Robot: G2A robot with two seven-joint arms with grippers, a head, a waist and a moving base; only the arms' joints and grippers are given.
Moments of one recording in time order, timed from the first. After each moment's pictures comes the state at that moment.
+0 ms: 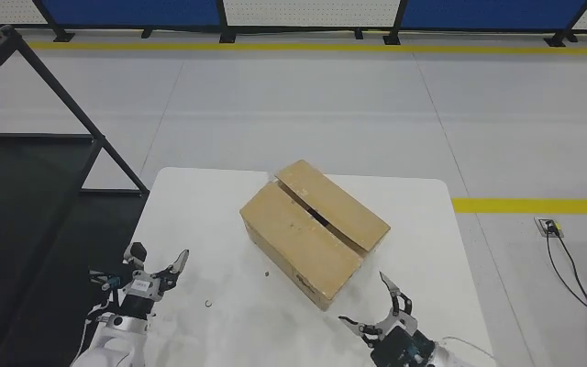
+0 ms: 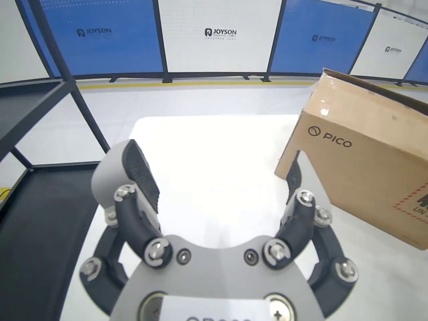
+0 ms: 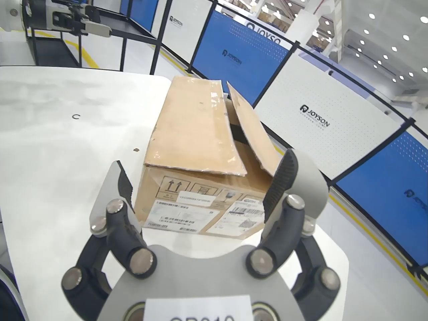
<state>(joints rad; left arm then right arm) 1.47 -1.20 -1.68 -1.71 1.19 -0.22 0.19 -1.62 -1.18 1.36 -1.93 -1.83 -0.25 -0.36</state>
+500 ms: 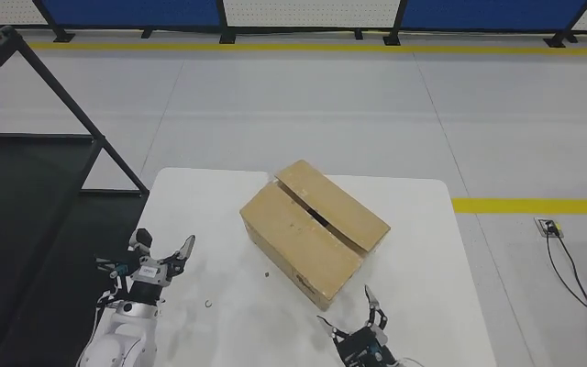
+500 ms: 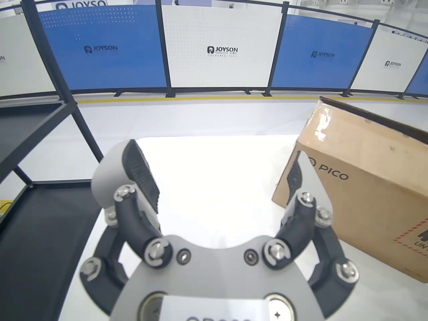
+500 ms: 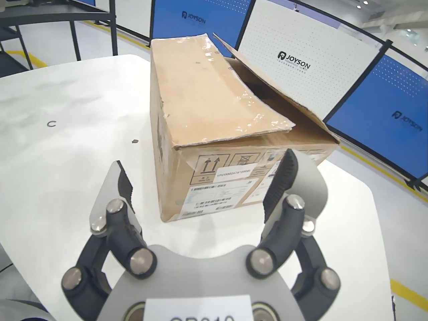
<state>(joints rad) 1.41 -1.21 -1.62 -1.71 1.20 -0.16 0.21 -1.57 -1.24 1.10 -1.83 -1.71 0.14 -0.22</state>
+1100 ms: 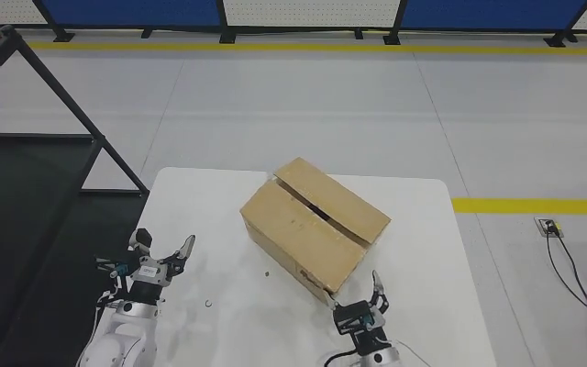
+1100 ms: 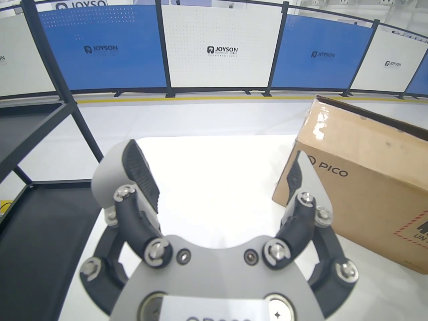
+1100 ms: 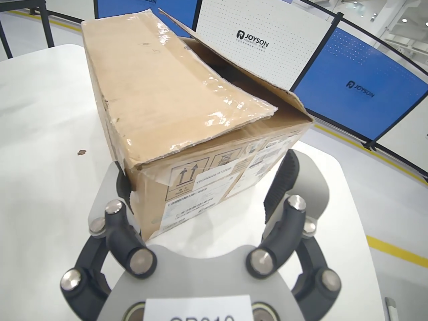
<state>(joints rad) 1.41 -1.21 -1.62 -1.71 1.20 -0.16 0.21 -1.46 -1.29 1.05 -1.76 -1.72 0.36 -0.11</state>
